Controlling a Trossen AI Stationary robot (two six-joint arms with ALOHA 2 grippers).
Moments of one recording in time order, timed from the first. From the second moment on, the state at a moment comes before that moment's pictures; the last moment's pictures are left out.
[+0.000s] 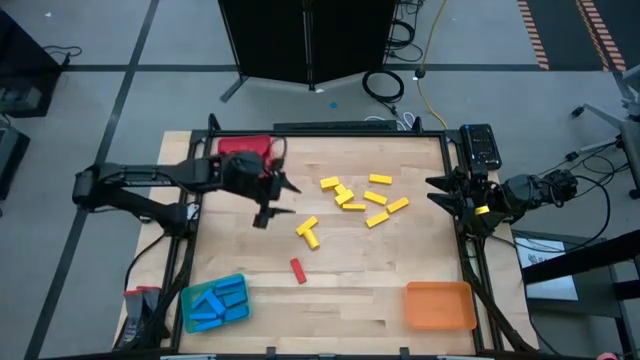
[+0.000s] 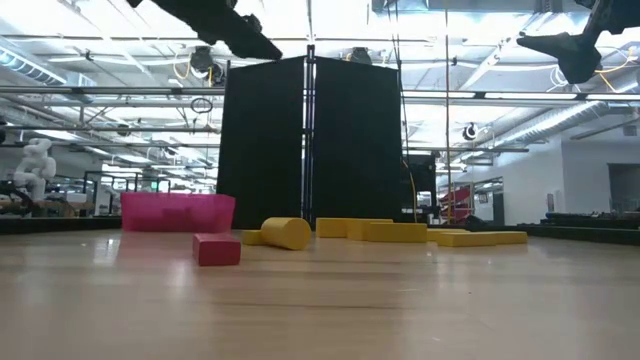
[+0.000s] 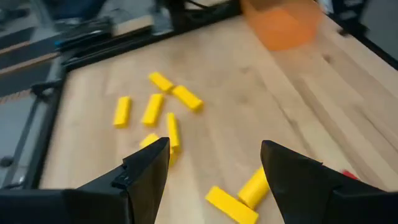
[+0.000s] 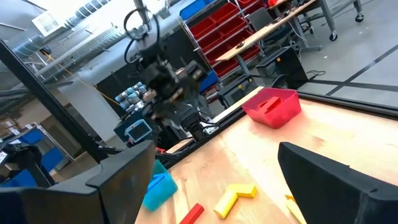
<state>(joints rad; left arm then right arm) 0.13 1.19 0.98 -0.35 0.22 0.39 0.39 0.13 0.48 -0.33 0.60 0.62</state>
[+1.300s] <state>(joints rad) -0.24 1.72 0.98 -0.40 0.14 0.93 0.39 0.13 0.48 -0.40 0.57 0.65</state>
